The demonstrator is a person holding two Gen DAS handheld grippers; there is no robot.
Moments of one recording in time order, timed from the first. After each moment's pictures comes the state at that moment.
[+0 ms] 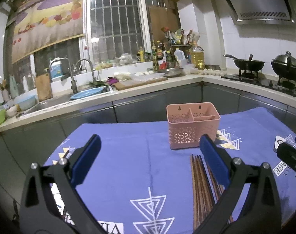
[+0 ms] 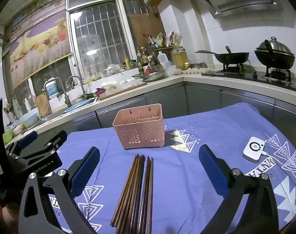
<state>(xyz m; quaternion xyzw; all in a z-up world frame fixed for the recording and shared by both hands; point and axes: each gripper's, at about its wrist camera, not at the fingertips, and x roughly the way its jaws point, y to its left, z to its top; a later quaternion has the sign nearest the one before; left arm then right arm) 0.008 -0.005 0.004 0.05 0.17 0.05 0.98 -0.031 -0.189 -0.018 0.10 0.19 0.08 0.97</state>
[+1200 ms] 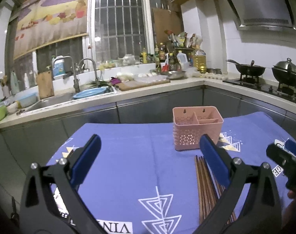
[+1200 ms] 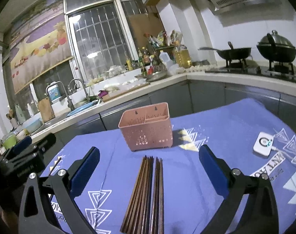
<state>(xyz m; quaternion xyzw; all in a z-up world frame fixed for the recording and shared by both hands) -0.003 0.018 0.015 0.04 0.16 0.05 0.98 -0.020 -0.175 -0.028 0.13 0.20 0.09 0.97</state>
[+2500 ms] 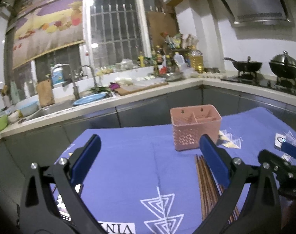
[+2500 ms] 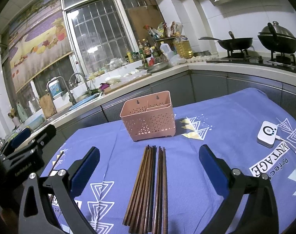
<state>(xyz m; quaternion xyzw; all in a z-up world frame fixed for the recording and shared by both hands) -0.011 0.010 0.014 0.07 0.14 0.05 0.99 -0.021 -0.170 -0.035 0.13 0.21 0.10 0.96</state>
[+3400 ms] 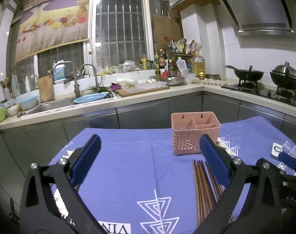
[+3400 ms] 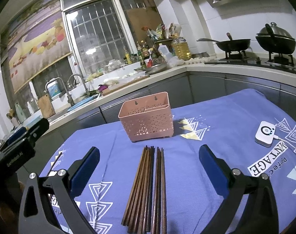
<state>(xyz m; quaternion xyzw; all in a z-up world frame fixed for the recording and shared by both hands) -0.014 0.018 0.017 0.04 0.14 0.04 0.99 -0.030 -0.169 -0.037 0.13 0.21 0.09 0.97</state>
